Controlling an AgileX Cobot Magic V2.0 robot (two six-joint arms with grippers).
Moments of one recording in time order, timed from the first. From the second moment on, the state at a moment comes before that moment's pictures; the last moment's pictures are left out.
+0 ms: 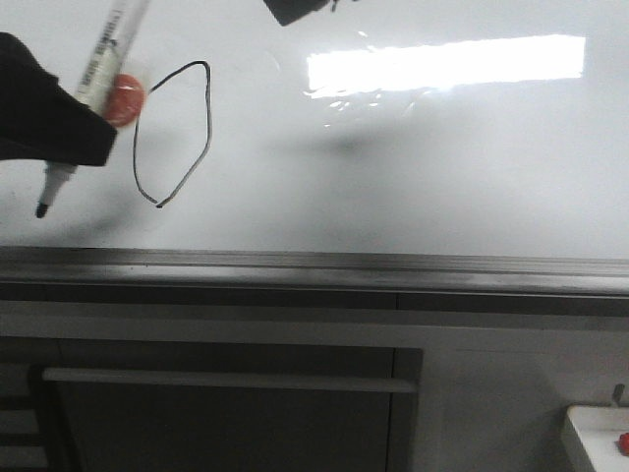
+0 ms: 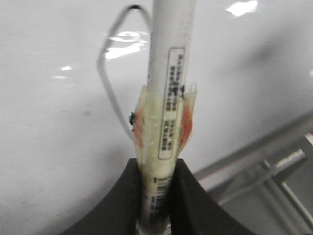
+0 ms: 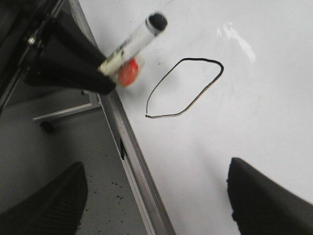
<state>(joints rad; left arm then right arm) -0.61 1.05 -0.54 0.43 0.09 -0.52 0.64 1.24 -1.03 0.61 0.53 -0.93</state>
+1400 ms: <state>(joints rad) -0.43 1.18 -0.55 0.21 0.02 -0.53 0.64 1.23 -1.03 0.62 0.55 -0.93</state>
